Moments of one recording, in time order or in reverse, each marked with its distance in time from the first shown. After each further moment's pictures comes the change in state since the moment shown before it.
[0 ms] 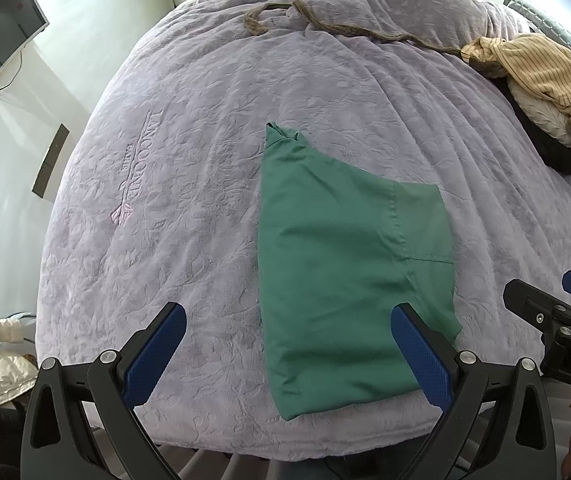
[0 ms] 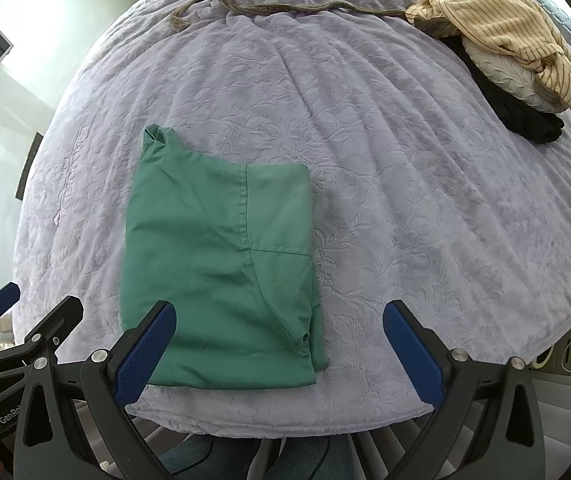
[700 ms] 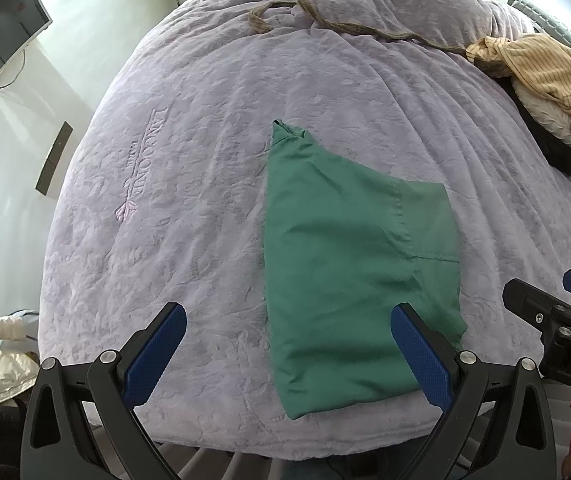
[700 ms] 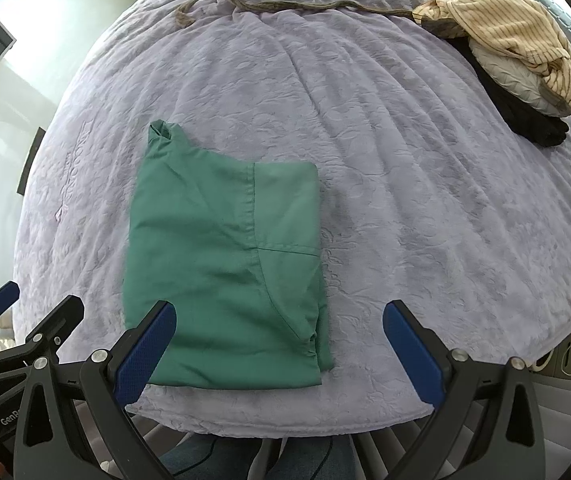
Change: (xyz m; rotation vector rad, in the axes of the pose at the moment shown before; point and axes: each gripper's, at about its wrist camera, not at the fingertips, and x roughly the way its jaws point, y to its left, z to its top) left arm 0.001 0.009 0.005 0.012 0.005 0.008; right arm 0.002 0.012 -0.003 -0.012 0.006 0.001
